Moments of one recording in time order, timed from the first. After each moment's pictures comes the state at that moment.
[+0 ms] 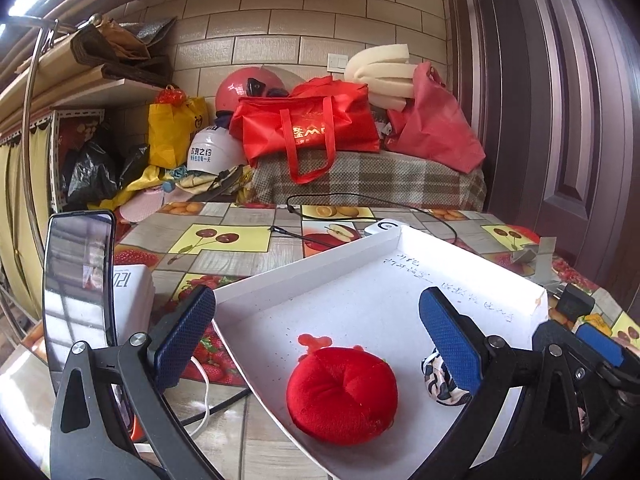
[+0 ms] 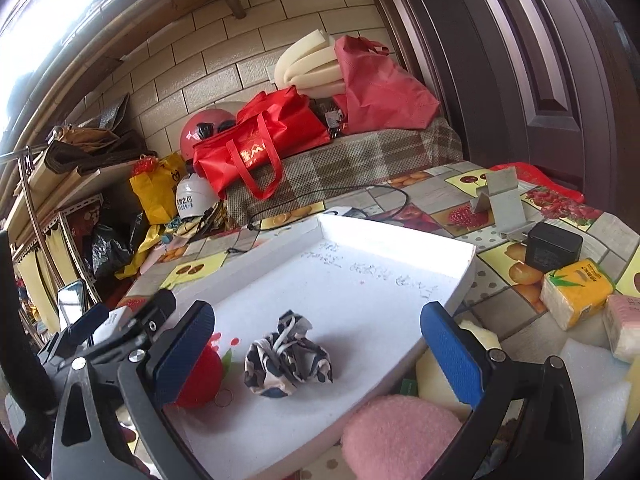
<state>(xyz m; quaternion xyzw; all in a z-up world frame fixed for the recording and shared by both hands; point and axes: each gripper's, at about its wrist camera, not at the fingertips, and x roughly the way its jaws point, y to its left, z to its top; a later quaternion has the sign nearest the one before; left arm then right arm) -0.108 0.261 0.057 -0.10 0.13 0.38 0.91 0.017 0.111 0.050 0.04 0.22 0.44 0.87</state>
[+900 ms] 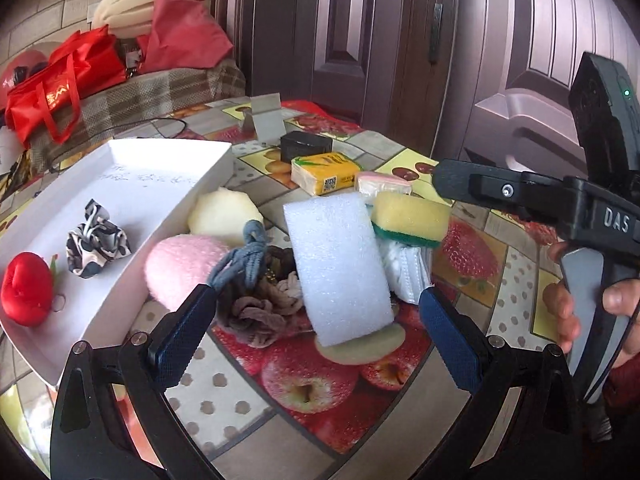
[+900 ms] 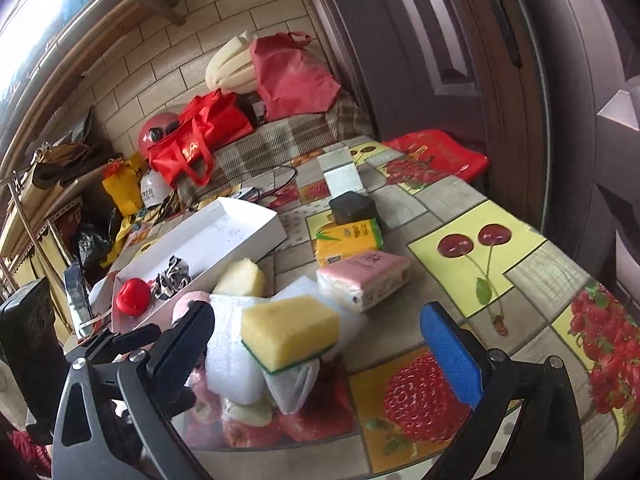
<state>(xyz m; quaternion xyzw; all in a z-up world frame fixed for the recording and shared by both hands) -0.033 0.049 0.035 -0.04 0.32 0.03 0.94 0.060 -0.094 0.058 0.04 0.30 0.40 0.87</state>
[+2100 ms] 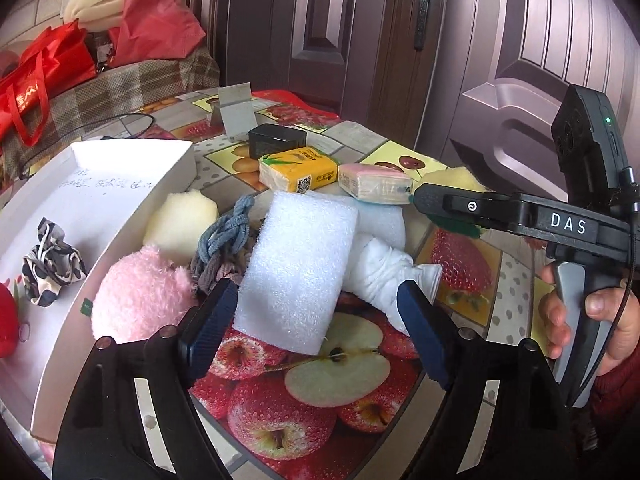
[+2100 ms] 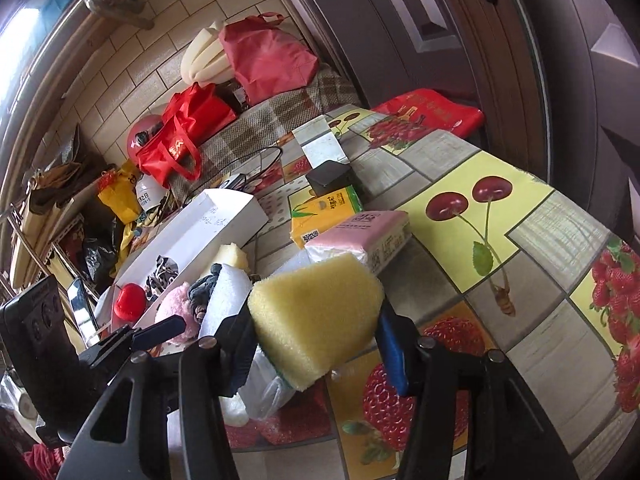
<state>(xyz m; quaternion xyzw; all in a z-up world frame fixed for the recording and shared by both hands) -0.003 0.046 0.032 -0.04 0.33 -0.01 0.94 0.097 -0.115 0.030 0.10 0.35 0.39 0.84</state>
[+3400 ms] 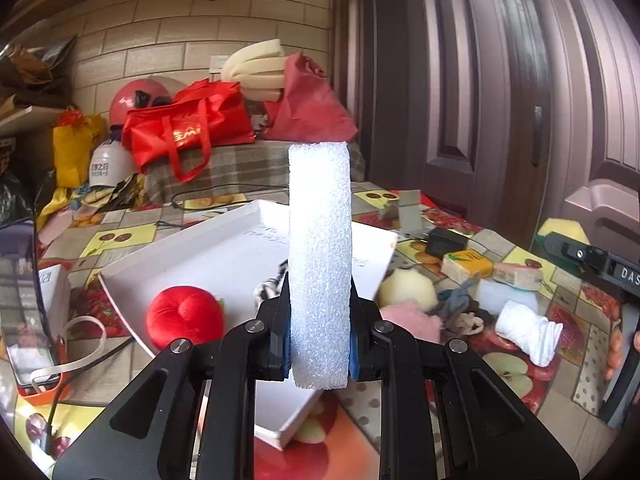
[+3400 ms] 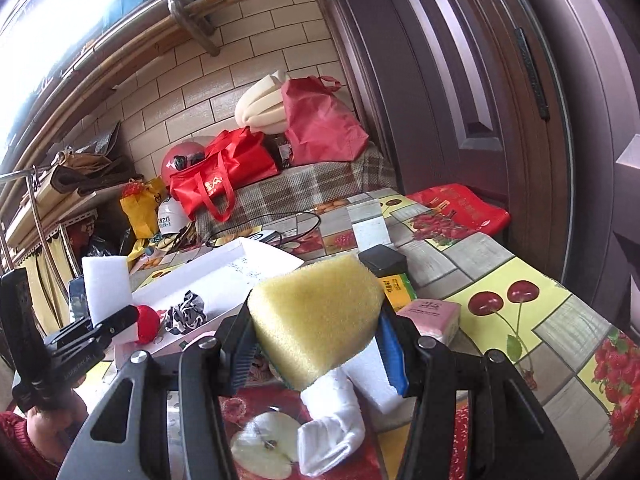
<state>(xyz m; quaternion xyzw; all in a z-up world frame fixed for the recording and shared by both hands) -0.115 0.163 0.059 -0.06 0.16 0.21 0.96 0.052 -0.073 0.064 0.05 0.18 0.42 0.89</state>
